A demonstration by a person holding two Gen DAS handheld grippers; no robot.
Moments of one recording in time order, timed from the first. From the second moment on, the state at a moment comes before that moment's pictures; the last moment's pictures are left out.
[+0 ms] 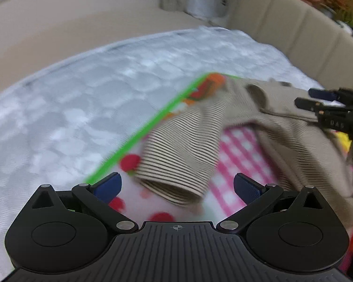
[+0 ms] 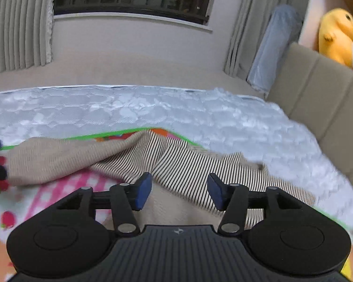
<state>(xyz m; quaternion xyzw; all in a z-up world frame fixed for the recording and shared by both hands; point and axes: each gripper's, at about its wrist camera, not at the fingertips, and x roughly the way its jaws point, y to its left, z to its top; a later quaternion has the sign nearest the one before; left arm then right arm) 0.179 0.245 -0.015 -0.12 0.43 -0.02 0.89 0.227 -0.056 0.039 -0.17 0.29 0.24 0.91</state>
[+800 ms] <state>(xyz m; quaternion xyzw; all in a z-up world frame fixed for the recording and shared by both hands) 0.134 0.325 -0.004 -0.31 0.26 0.27 0.87 0.183 0.109 -0.026 0.00 0.42 0.32 0.85</state>
